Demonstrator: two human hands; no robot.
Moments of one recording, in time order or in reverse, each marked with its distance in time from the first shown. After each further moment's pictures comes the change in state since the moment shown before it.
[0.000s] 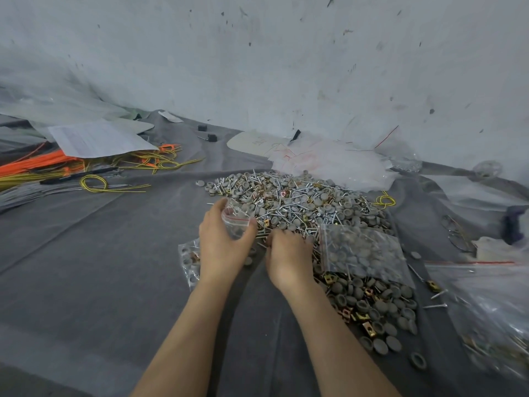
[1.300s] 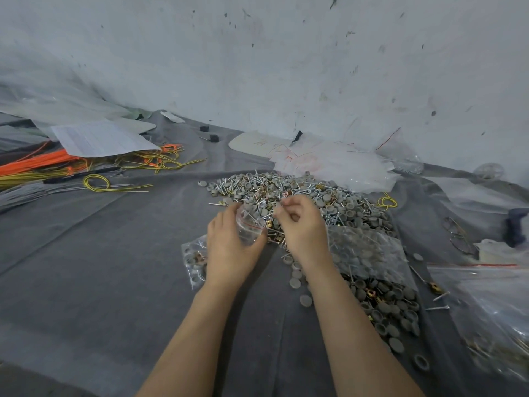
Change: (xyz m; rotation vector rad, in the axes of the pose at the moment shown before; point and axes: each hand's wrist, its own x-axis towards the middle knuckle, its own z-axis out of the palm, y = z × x) left_hand -0.004 -0.003 0.004 0.125 -0.060 0.117; right_hand 0.014 0.005 -0.027 0.973 0.313 -0.015
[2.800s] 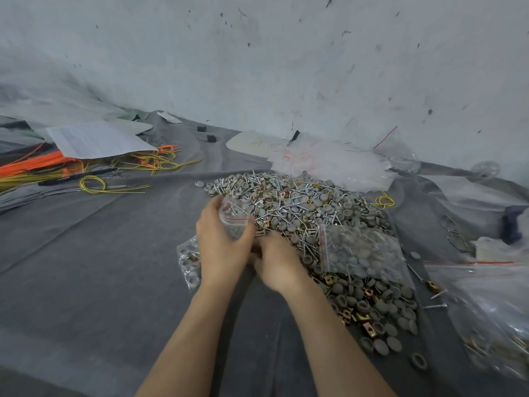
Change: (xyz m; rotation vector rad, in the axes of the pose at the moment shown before) left_hand 0.002 0.007 -0.006 -0.157 0.163 -0.051; right_hand -0.022 0.008 0.019 -0.678 -0.501 -0.016
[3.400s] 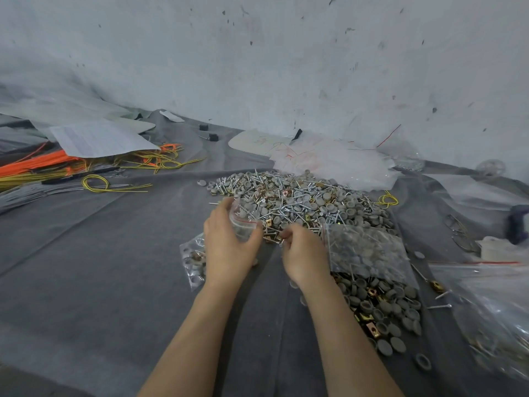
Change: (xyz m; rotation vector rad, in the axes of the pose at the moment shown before) left_hand -0.002 -0.004 0.003 0.058 -0.089 0.041; right_hand -0.001 0.028 -0.005 0.046 0.288 0.186
